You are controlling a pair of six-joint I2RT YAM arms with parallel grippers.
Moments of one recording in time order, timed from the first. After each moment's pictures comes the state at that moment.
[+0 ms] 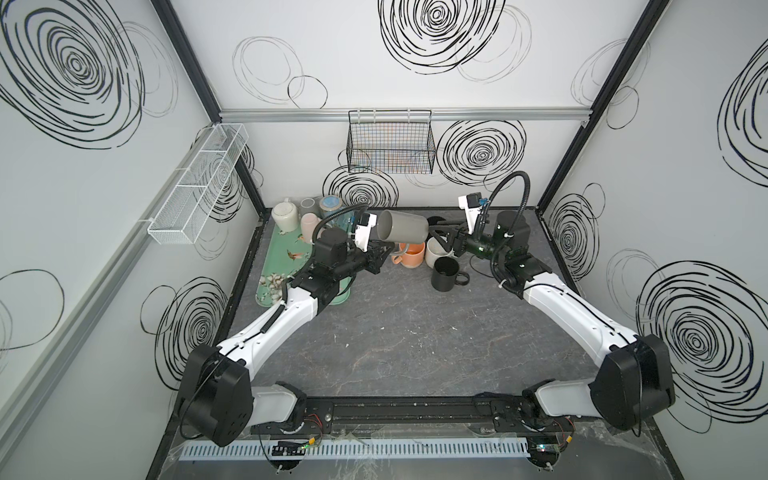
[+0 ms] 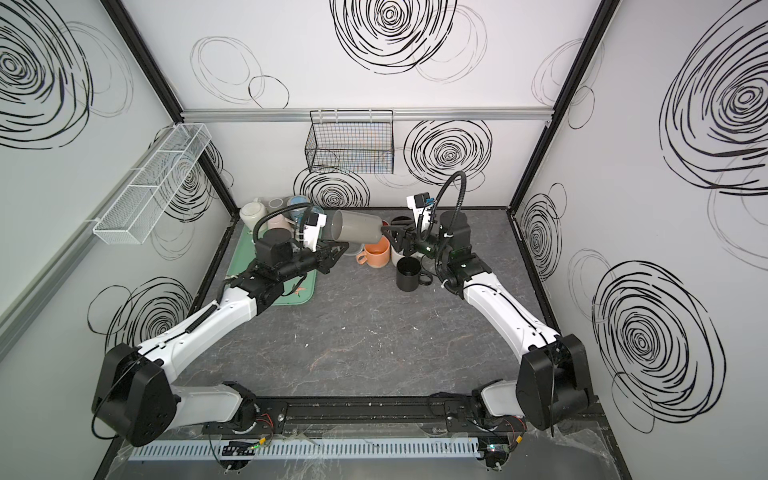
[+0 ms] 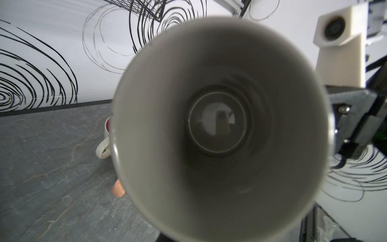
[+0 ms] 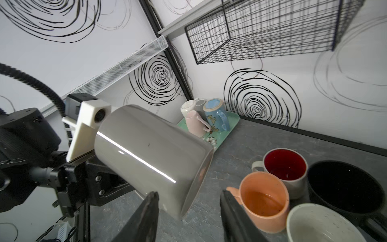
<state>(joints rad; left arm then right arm) -0.43 1.34 0.98 0.05 0.41 -0.27 0.38 1.36 1.05 0.16 -0.57 0.34</state>
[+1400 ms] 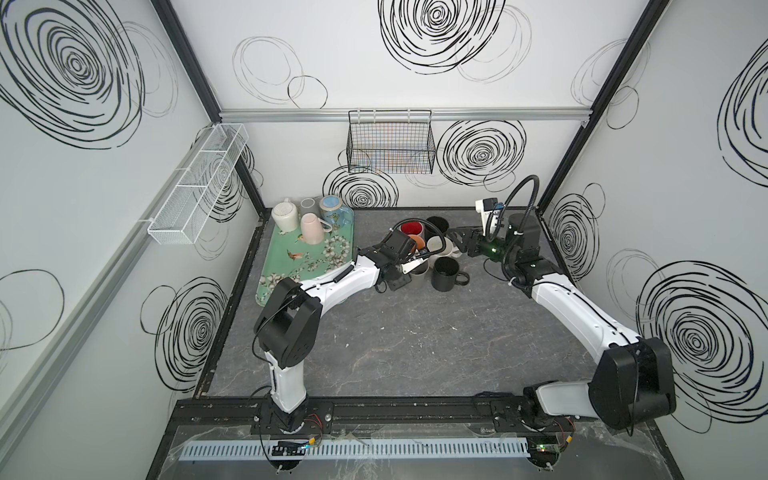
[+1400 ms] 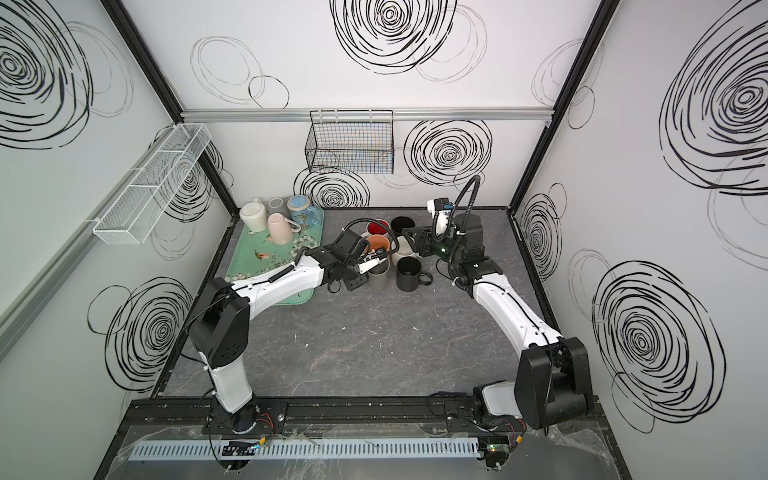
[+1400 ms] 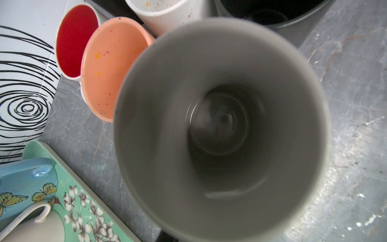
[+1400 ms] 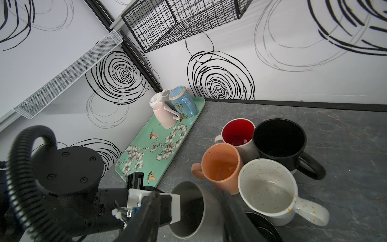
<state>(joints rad) -0.65 1.87 1.42 -0.55 -0.11 0.47 0.27 1.36 1.01 0.07 -0.55 0.36</state>
